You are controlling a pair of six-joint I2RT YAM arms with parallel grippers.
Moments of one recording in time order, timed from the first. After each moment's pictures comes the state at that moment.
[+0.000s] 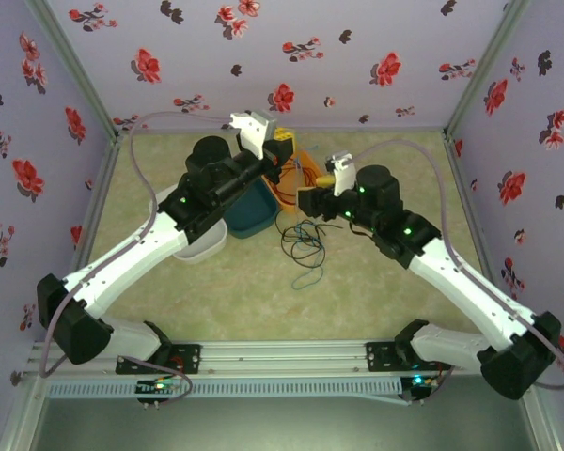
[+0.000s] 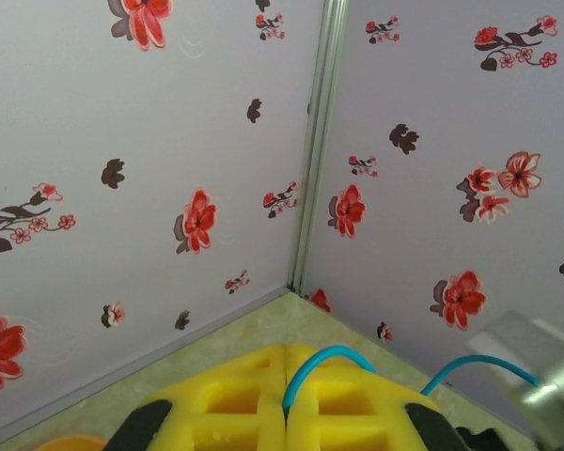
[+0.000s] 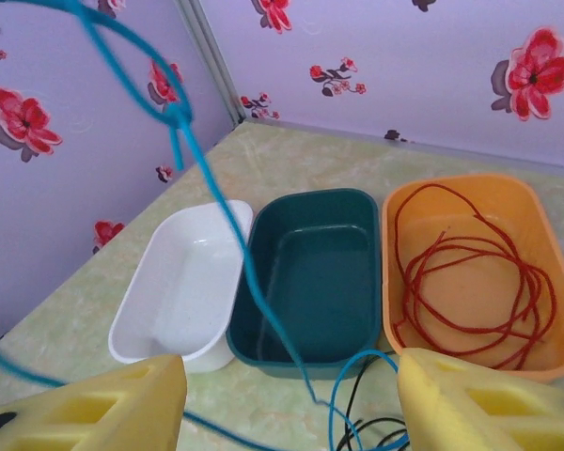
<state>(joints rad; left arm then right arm) -0.78 1.37 1.33 0.11 0.07 -0.12 0.66 1.13 1.06 -0.26 -0.16 0.25</state>
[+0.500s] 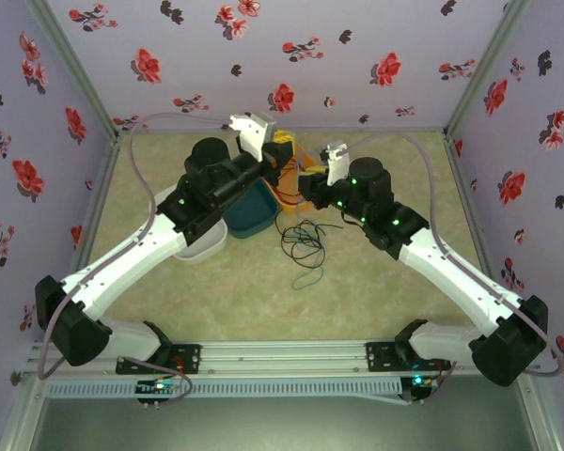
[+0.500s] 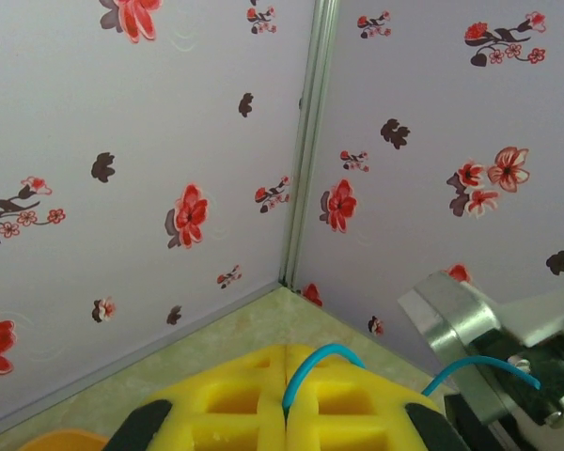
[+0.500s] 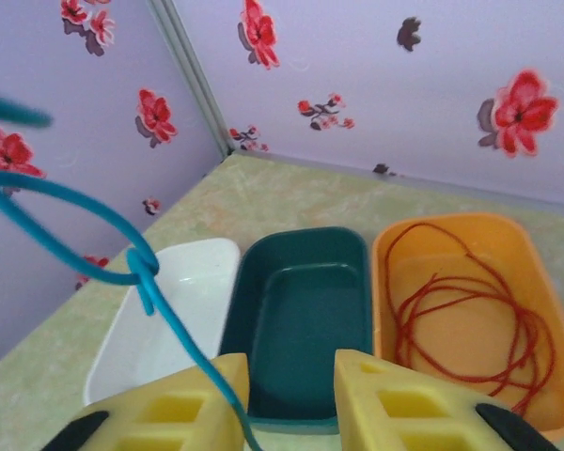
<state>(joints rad) -0.78 1.36 1.32 0.11 0.08 -0.13 0.65 1.20 1.09 -0.15 -0.11 0.25</state>
